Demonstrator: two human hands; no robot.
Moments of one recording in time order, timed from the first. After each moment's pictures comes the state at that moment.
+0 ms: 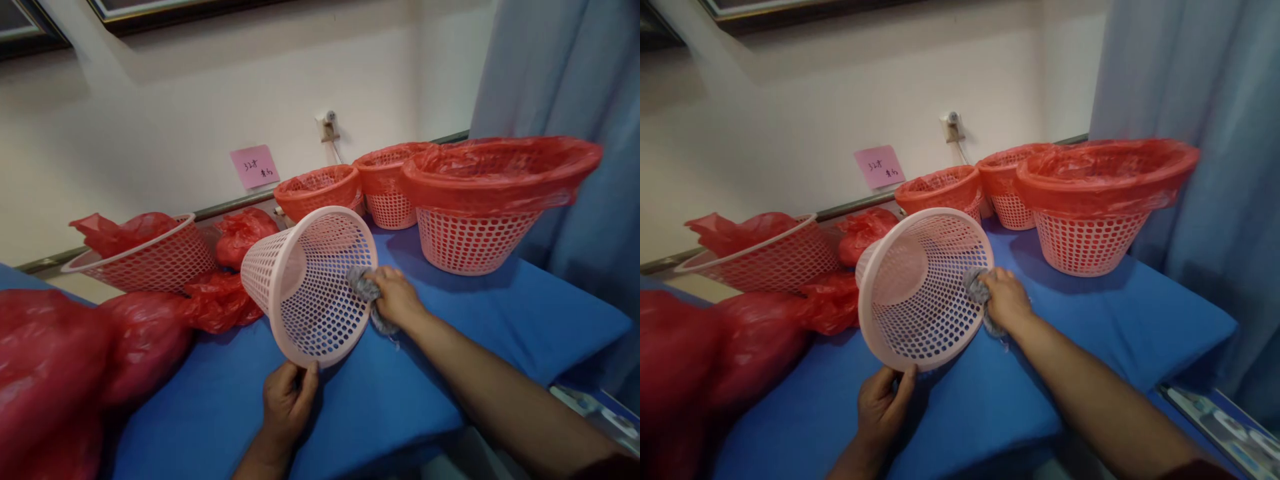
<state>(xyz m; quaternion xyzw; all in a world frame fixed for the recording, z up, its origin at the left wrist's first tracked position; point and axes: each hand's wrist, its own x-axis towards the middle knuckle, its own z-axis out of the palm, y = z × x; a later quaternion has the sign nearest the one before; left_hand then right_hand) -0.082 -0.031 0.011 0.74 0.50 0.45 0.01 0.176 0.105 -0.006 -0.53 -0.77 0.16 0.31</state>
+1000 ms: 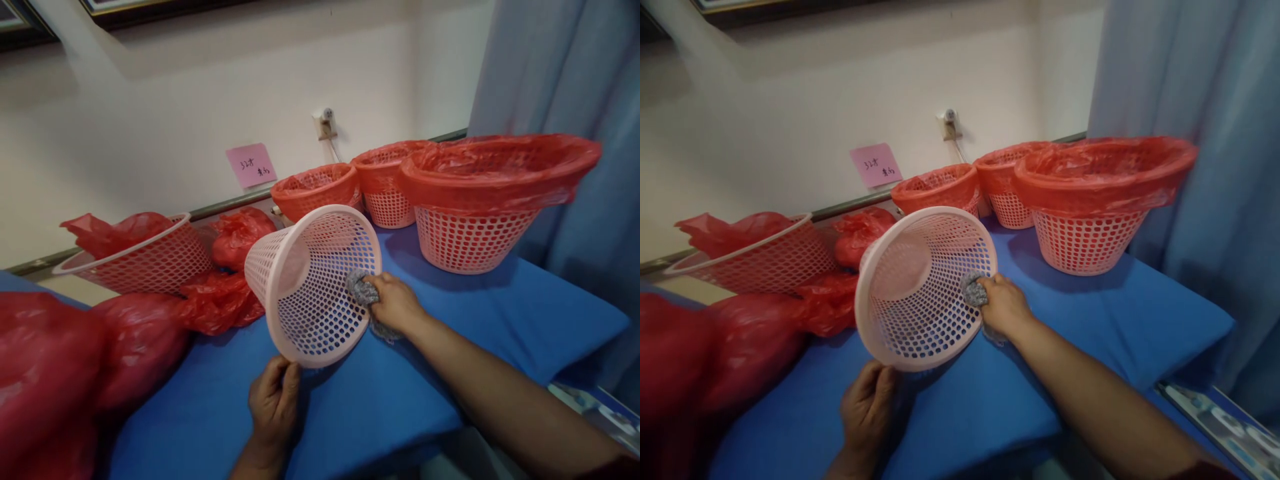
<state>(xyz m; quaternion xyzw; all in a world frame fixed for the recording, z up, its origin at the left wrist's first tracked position) -0.093 -0.033 0.008 0.66 0.57 0.48 0.08 0.172 0.092 0.010 -0.58 -0.75 0.19 0.27</state>
